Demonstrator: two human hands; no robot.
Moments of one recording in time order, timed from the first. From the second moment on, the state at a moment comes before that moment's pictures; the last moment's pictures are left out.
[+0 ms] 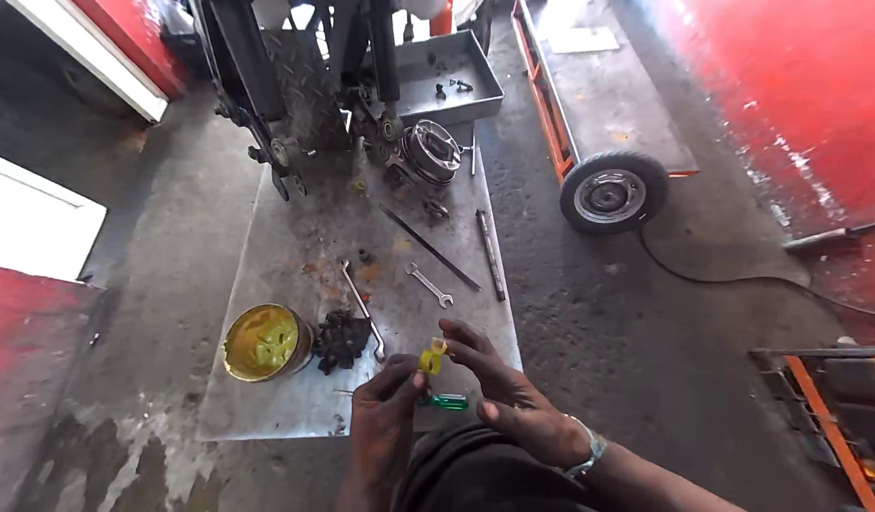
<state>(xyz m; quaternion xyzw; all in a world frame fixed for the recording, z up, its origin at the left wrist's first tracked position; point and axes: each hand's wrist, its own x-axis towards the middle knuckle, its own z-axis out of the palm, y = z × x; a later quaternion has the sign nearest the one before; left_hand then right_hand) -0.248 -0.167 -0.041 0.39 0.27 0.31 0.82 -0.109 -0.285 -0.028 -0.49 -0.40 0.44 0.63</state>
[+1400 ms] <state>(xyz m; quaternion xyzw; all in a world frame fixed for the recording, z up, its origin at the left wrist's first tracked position) -0.212 -0.174 0.018 0.30 0.33 0.31 0.84 -0.111 -0.297 -0.004 -0.57 -0.43 0.26 0.65</state>
